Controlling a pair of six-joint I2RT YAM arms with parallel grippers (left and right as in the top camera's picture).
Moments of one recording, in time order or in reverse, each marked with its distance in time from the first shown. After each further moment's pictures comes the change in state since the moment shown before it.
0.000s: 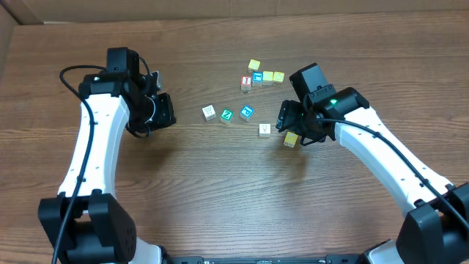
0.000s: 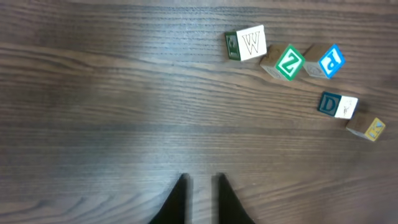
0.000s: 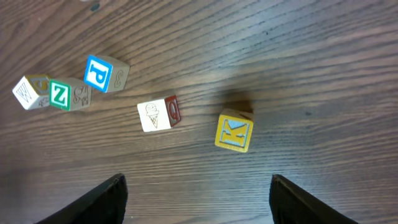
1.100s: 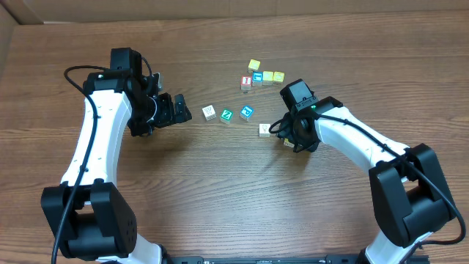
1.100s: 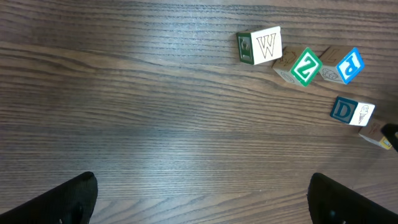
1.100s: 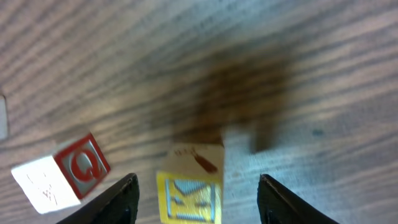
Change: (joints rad) left arm 0.000 0.043 0.000 0.011 -0.013 -0.007; right arm 0.000 0.193 -0.117 0.189 0.066 0.137
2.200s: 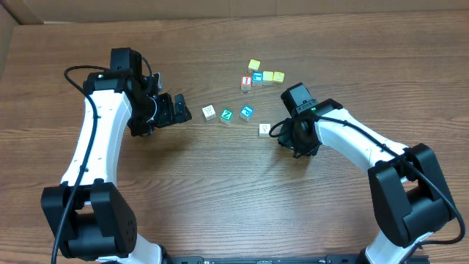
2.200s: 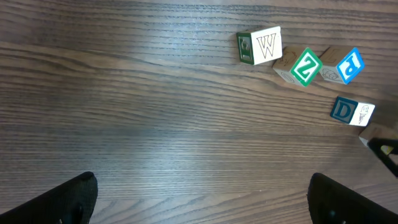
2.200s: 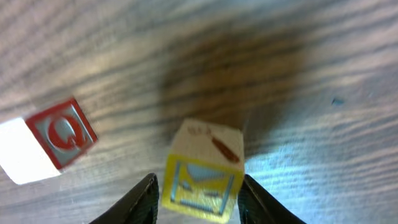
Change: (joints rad) left arm 0.000 0.000 0.000 0.000 0.000 0.000; right arm 0.001 0.000 -0.022 -0.049 -0.098 -0.039
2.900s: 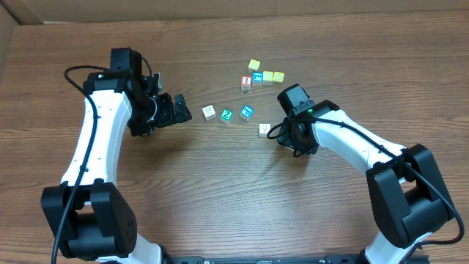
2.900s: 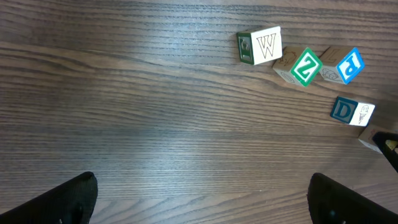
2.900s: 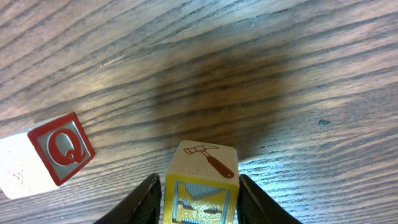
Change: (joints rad) left arm 0.000 0.000 0.000 0.000 0.000 0.000; right arm 0.020 0.000 0.000 0.032 0.096 -0.011
